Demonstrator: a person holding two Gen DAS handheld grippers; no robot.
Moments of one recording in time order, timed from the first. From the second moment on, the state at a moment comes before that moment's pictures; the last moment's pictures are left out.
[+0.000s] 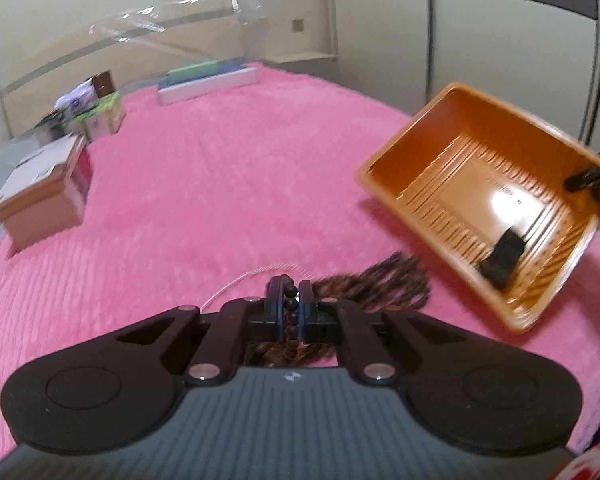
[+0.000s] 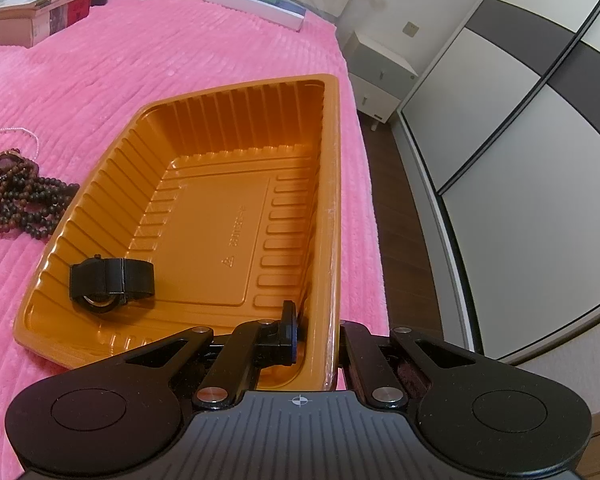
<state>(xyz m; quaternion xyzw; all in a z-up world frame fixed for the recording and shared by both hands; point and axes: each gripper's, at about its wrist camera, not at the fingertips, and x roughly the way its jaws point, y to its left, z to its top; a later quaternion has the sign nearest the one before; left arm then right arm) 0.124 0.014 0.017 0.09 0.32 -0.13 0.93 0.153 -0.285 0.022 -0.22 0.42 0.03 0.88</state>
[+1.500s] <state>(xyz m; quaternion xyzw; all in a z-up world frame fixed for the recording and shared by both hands) 0.134 0.013 -0.019 0.06 0.36 -0.10 0.93 0.152 -0.289 0.021 -0.20 0.42 0.03 0.88</state>
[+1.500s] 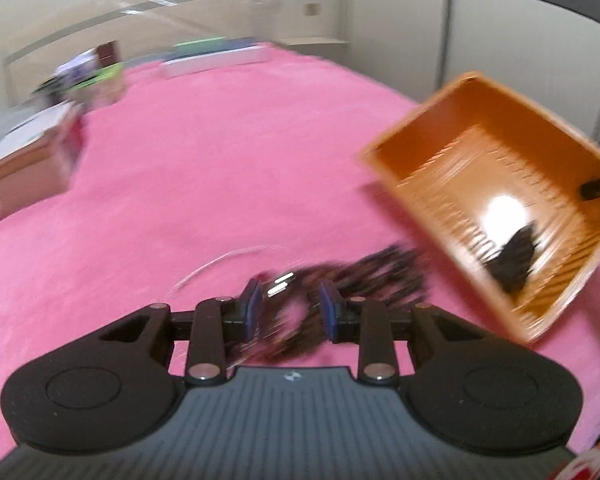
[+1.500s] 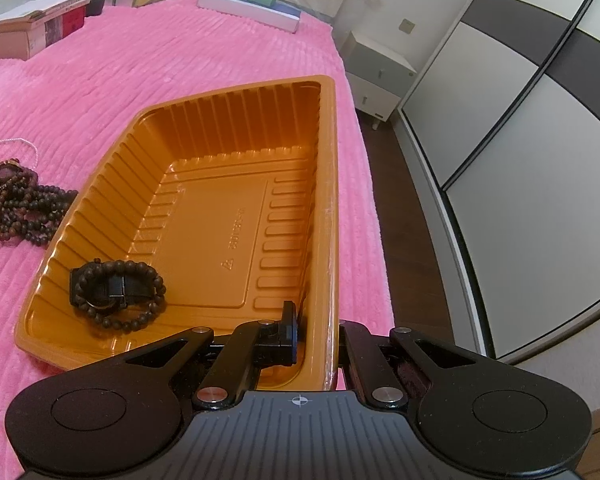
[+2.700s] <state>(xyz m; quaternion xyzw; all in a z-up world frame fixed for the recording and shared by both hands) 0.187 -0.018 -0.073 0.20 0.36 -0.14 0.90 0.155 -0.290 0.019 -0.21 0.43 0.02 0.88</state>
